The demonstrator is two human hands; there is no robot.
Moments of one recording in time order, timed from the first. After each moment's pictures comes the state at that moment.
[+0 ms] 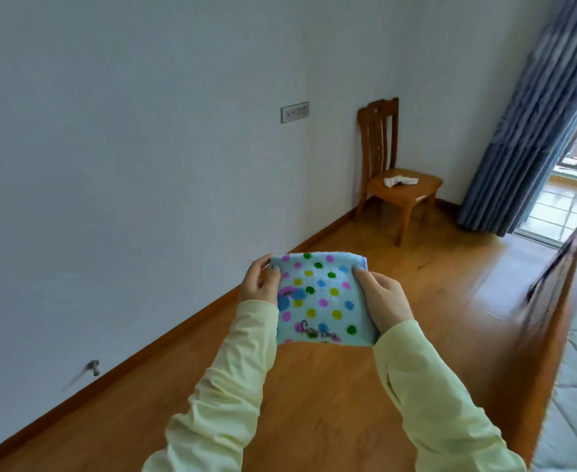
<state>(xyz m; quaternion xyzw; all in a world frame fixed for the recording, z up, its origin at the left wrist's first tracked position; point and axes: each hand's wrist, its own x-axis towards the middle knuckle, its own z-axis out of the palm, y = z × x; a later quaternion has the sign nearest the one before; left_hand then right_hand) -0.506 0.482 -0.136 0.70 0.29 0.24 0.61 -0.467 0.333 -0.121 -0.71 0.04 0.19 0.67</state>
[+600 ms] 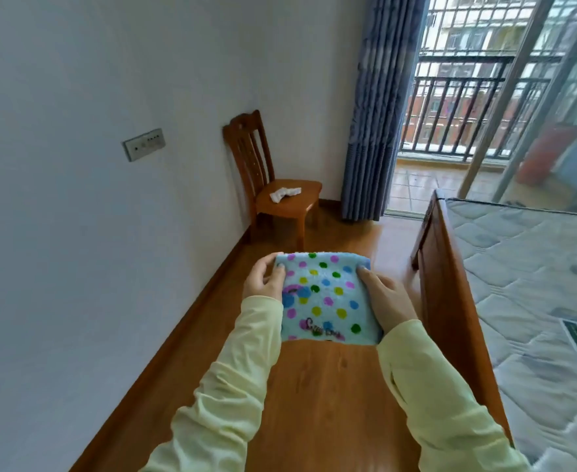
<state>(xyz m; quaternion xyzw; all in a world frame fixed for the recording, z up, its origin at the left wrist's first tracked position) -0.214 0.485 -0.137 0.77 0.11 0.06 0.62 -0.249 0.335 -0.129 -0.68 0.21 -0.01 0.70</state>
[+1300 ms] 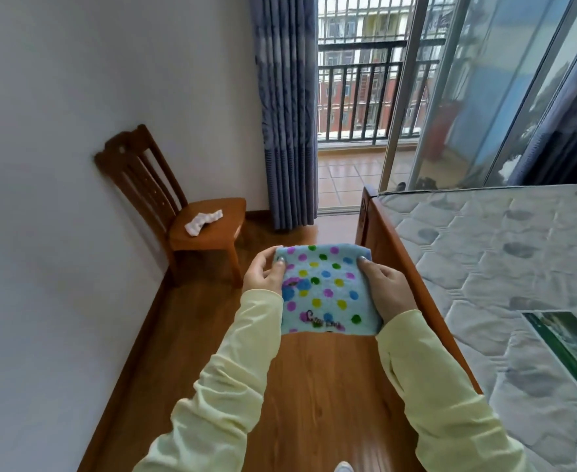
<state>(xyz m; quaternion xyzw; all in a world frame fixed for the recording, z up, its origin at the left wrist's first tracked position) 0.069 0.354 -0.144 0.78 -0.03 -0.06 0.62 -0.003 0.219 -0.145 -0.64 0.31 -0.14 0.69</state>
